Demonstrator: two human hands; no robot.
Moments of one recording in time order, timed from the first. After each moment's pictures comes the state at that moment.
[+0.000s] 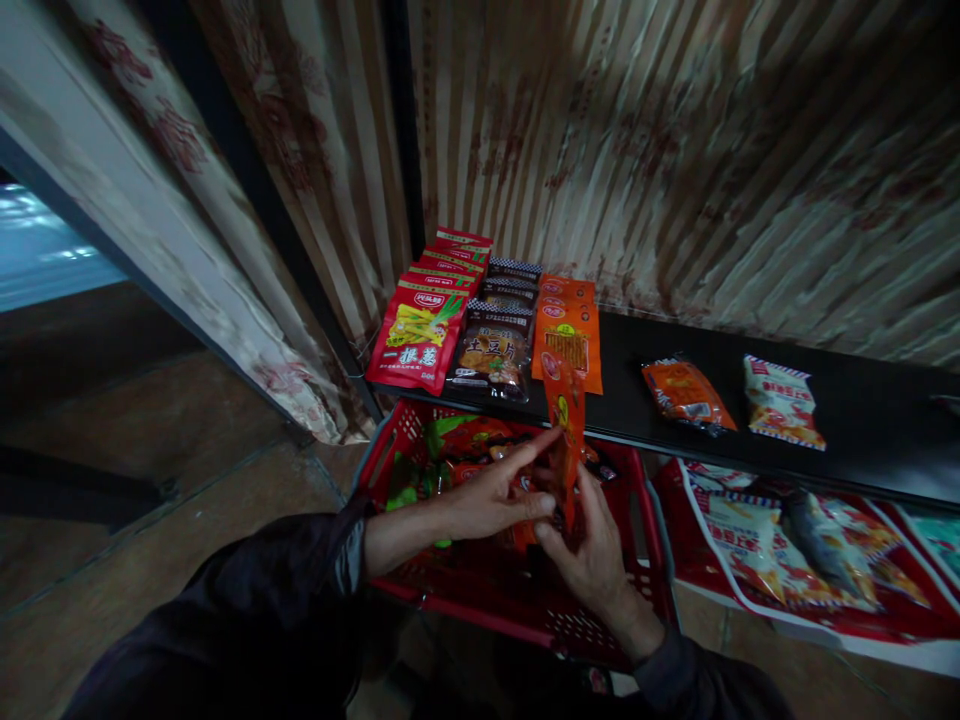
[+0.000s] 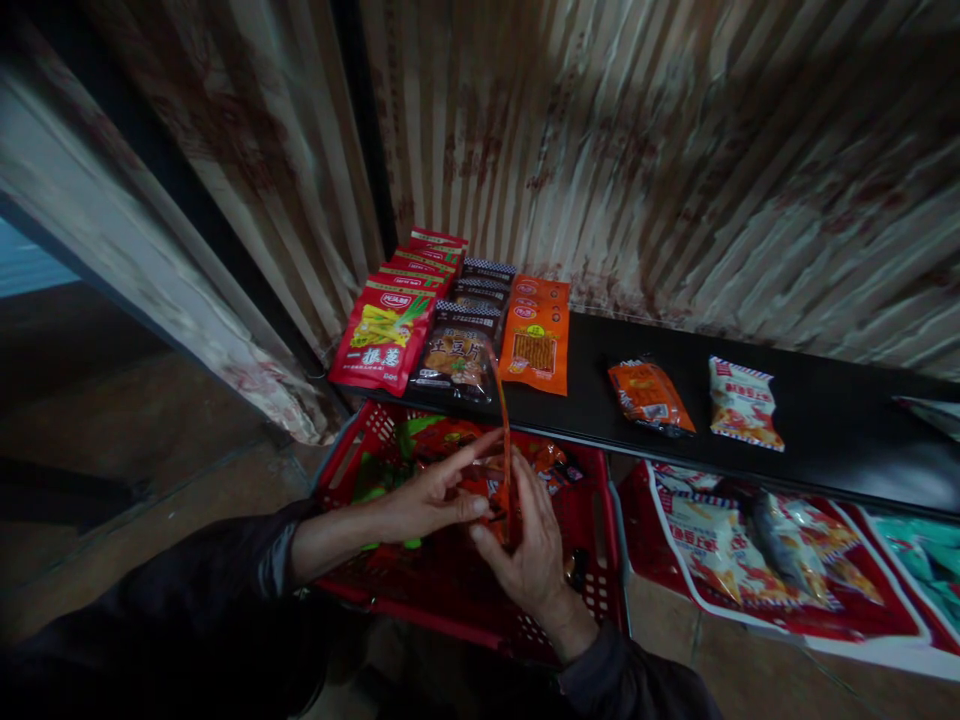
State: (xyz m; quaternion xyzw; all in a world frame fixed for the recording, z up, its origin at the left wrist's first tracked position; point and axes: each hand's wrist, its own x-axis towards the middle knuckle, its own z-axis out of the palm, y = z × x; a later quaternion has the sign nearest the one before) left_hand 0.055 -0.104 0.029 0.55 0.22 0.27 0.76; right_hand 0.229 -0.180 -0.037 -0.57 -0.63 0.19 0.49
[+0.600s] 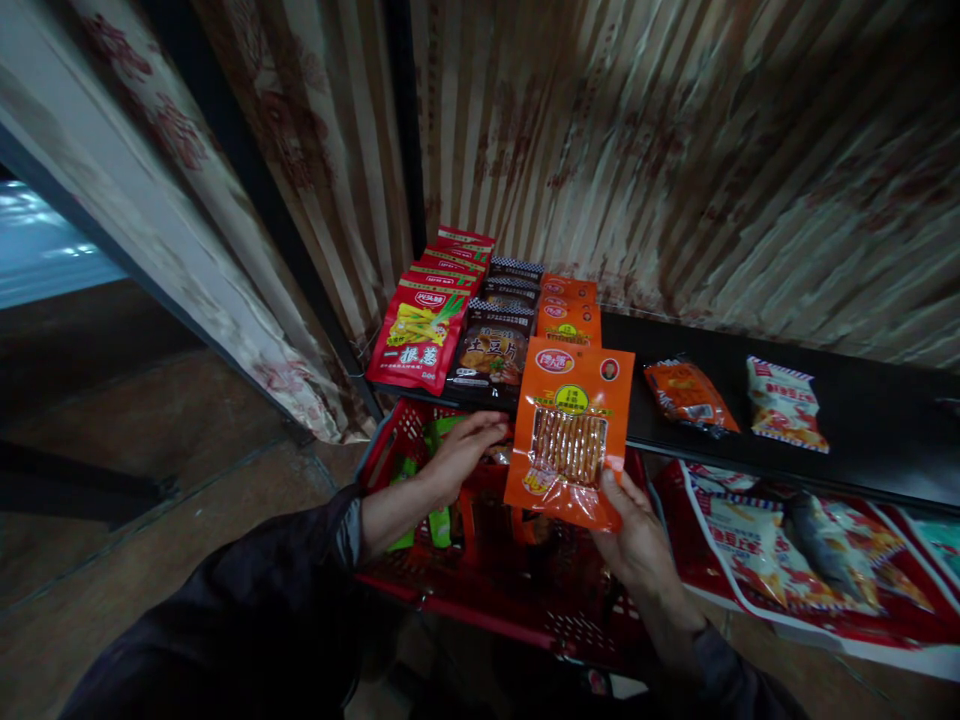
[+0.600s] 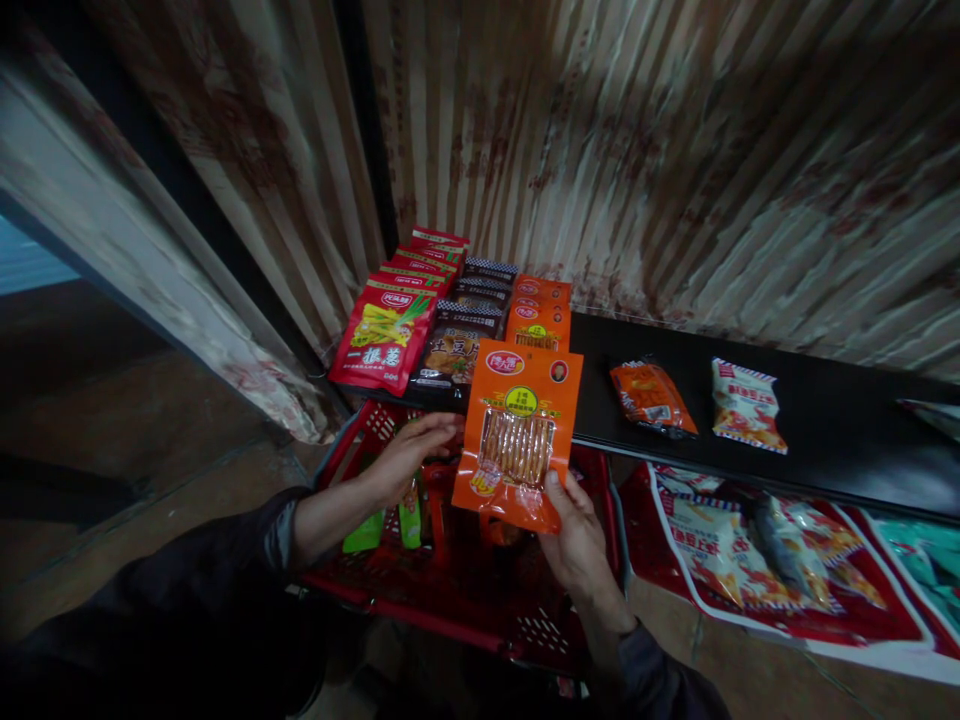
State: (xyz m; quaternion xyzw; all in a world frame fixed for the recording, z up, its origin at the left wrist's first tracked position) left_hand 0.051 -0.067 0.012 0.39 0.46 0.40 0.69; right_hand 0.251 -0.157 -0.018 -0.52 -0.19 0.53 0.64
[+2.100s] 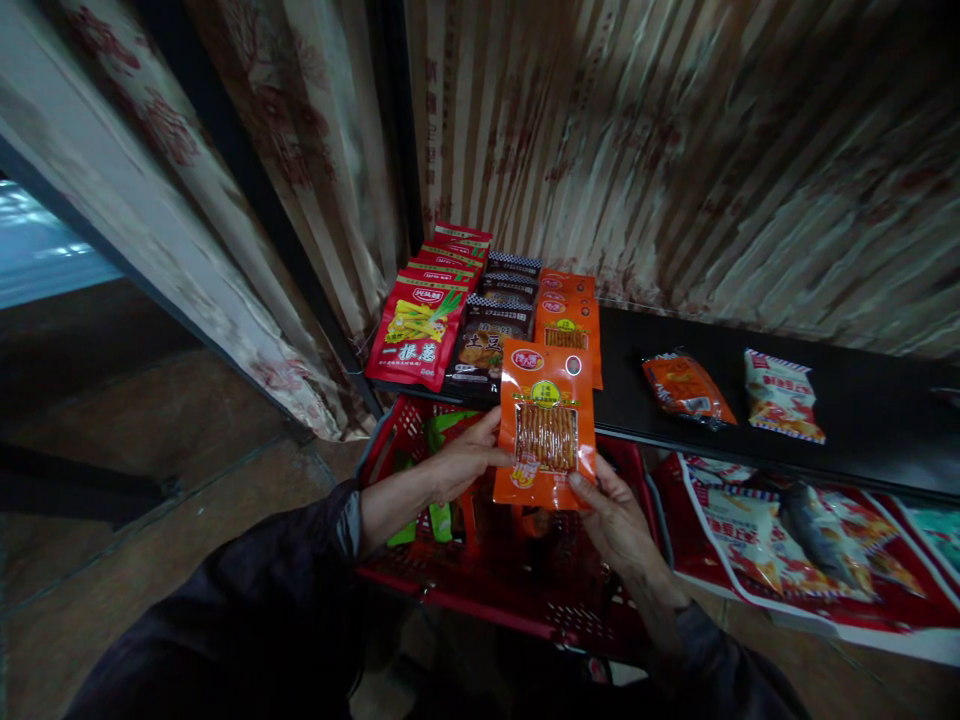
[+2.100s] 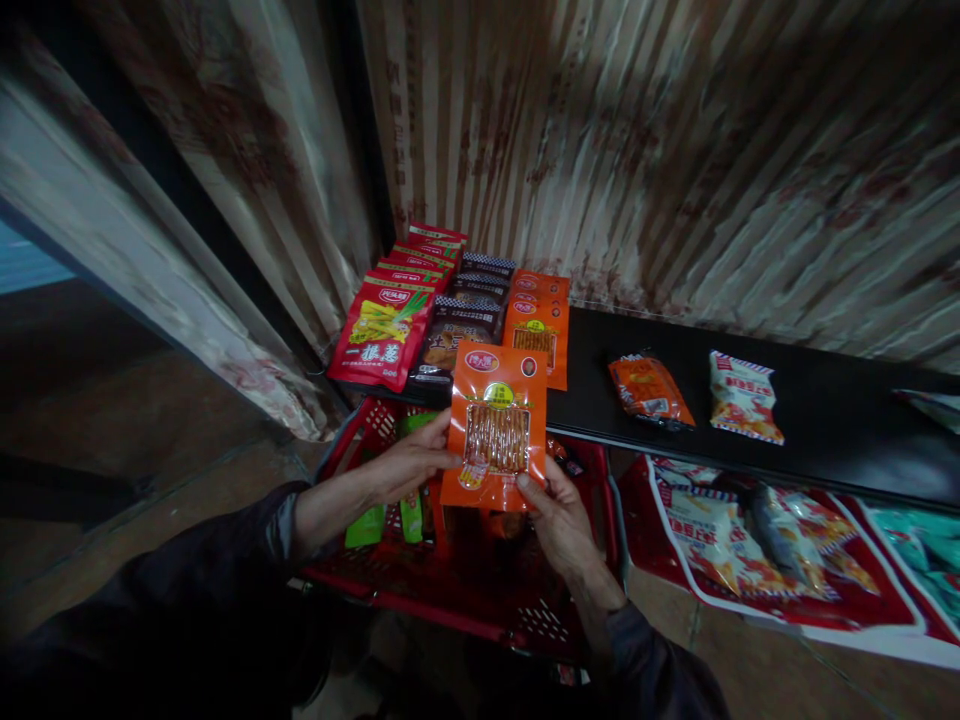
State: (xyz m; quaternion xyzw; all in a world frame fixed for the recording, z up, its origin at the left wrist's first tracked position) left_hand 0.052 -0.074 0.019 0.39 0.26 0.32 0.82; right_hand 0.244 -0.155 -0.016 -0.45 -0.30 0.60 0.59
